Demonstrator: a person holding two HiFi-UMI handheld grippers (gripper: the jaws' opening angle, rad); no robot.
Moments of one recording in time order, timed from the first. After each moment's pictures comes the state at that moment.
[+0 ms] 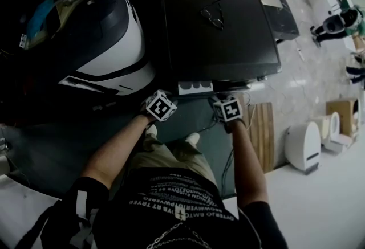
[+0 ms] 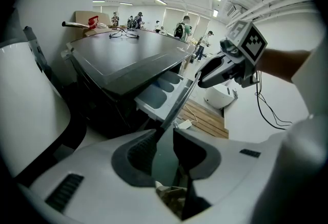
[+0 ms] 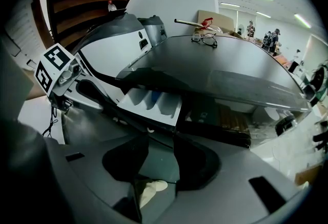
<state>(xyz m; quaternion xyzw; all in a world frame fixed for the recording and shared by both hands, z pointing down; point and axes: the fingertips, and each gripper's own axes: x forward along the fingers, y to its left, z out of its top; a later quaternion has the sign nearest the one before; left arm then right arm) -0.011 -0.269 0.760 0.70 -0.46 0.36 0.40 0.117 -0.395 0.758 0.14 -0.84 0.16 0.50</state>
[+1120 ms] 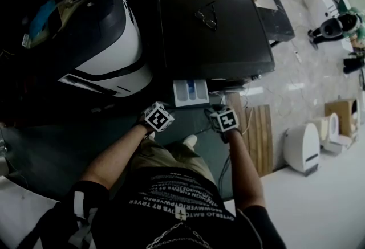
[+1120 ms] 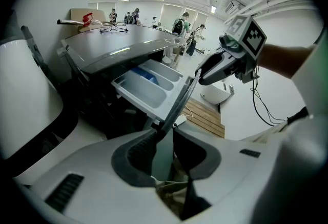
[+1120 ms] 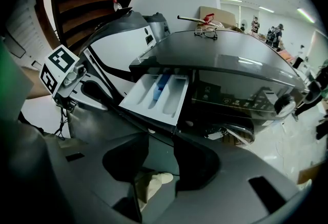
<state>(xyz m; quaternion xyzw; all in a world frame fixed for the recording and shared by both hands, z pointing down) 0.036 -0.229 0.765 0.71 -0.44 0.38 0.41 0.167 -0.352 0.764 0.12 -0.83 0.18 0.52</state>
